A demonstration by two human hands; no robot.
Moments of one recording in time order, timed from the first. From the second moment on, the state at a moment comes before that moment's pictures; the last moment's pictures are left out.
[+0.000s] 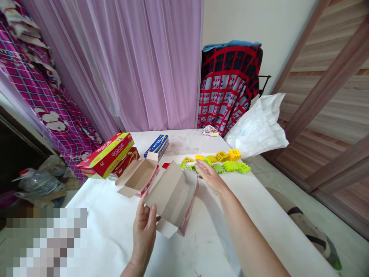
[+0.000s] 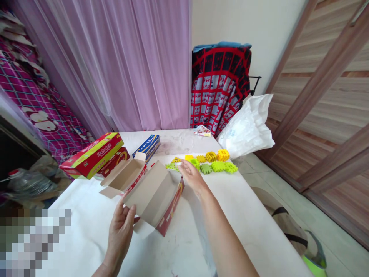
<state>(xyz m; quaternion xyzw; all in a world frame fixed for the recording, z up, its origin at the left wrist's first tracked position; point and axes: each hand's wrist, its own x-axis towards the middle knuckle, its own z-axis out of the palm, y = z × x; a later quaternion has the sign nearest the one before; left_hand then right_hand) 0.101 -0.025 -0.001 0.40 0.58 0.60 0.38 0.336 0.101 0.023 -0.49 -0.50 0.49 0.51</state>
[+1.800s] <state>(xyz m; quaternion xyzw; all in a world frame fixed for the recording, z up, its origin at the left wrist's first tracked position) 0.095 -0.002 -0.030 0.81 0.39 0.33 0.28 0.311 0.045 -0.021 -0.51 -0.50 0.47 0.52</state>
